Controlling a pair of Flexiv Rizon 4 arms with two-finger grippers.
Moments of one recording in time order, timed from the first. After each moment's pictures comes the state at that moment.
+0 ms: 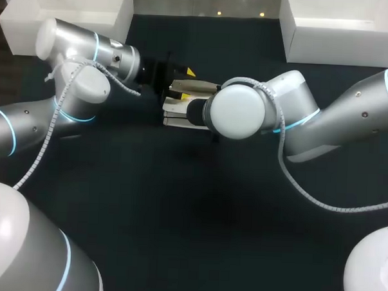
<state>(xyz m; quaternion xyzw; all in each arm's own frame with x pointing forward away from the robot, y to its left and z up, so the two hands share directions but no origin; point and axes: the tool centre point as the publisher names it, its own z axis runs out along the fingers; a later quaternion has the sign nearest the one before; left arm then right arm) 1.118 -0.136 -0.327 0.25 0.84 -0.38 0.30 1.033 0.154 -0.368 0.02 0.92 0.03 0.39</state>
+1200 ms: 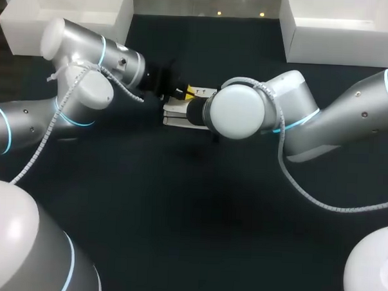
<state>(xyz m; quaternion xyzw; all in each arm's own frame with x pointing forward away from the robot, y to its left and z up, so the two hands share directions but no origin) 1.093 -0.138 -0.347 0.21 0.87 -0.36 0.26 1.033 0.155 -0.368 0.02 0.92 0.03 0.39</state>
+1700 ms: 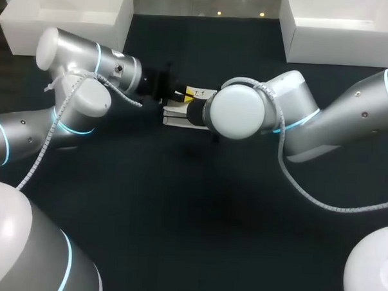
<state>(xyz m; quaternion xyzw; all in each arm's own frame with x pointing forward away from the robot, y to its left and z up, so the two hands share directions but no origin) 1.084 -0.140 -0.341 0.22 0.86 -0.37 0.28 1.032 0.154 -0.368 0.02 0.92 0.03 0.39</state>
